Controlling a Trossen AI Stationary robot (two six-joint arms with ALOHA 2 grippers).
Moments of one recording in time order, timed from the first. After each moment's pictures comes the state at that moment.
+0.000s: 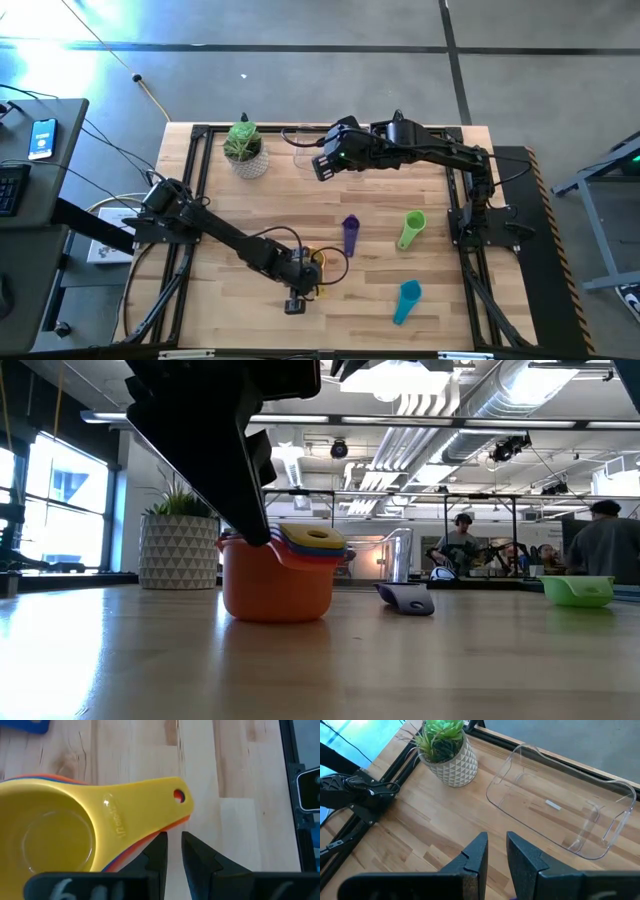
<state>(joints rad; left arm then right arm) -0.45 1.89 1.23 -0.35 -0.04 -0.43 -0.03 1.93 2.34 -1.36 0.40 0.89</state>
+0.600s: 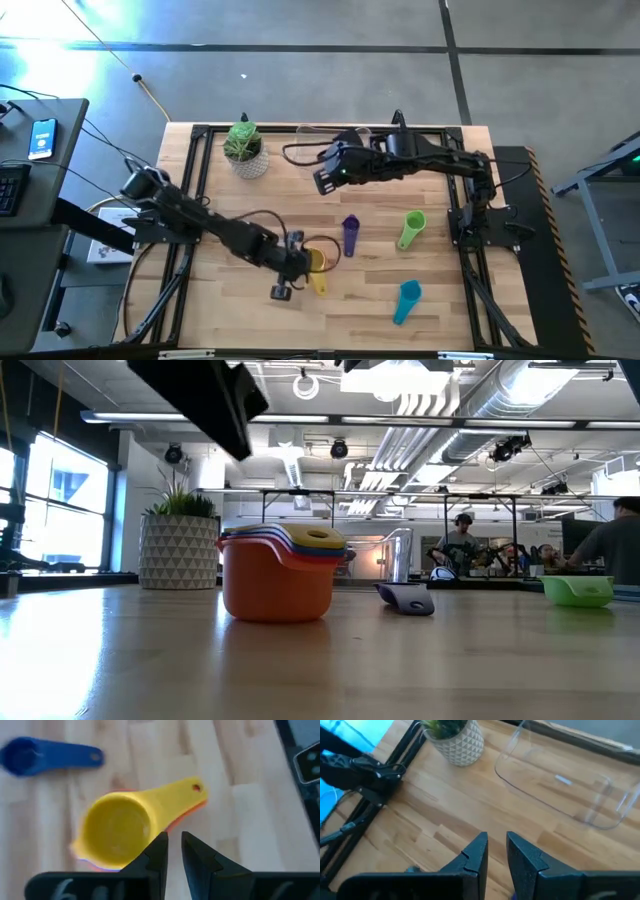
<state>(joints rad) -0.43 1.70 1.23 -0.55 -0.13 -0.21 0.04 1.93 2.34 -1.41 0.37 1.00</state>
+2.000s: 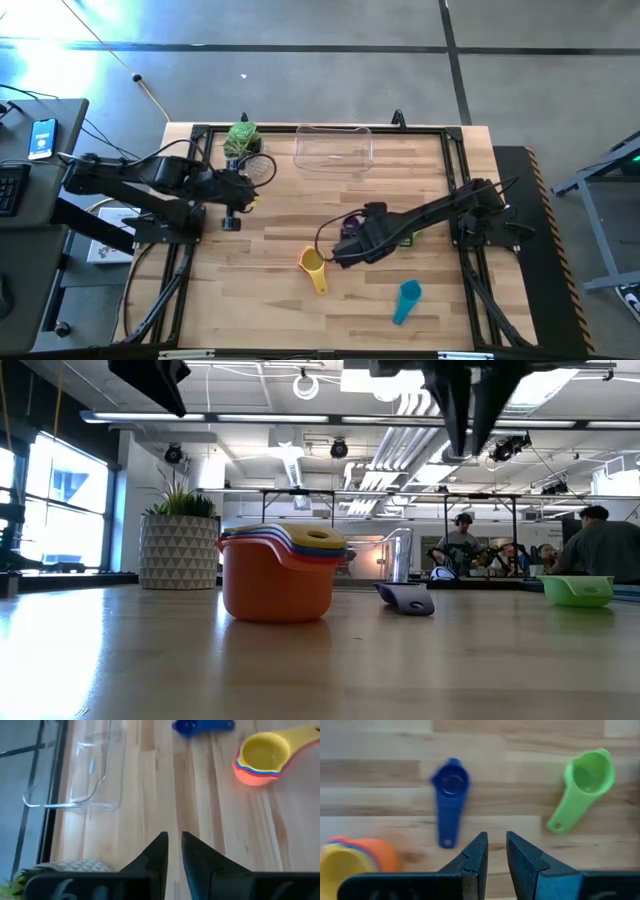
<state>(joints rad) -0.12 1.03 1.09 -0.99 -0.28 0.08 0.35 1.93 1.80 -1.57 0.31 1.94</state>
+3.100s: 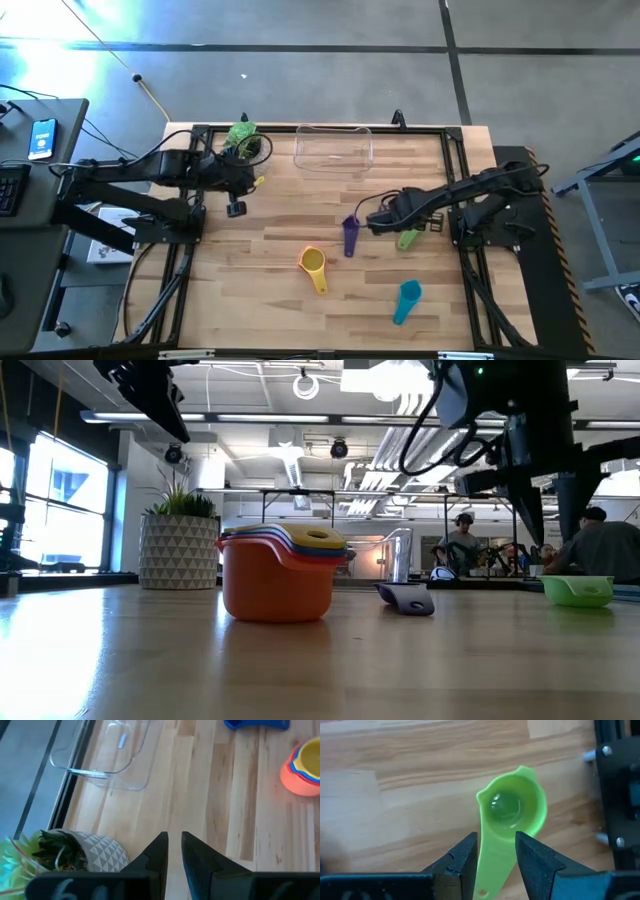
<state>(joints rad) 0.07 0.99 1.01 -0.95 -0.27 0.05 0.16 1.58 1.05 -1.28 0.19 1.95</state>
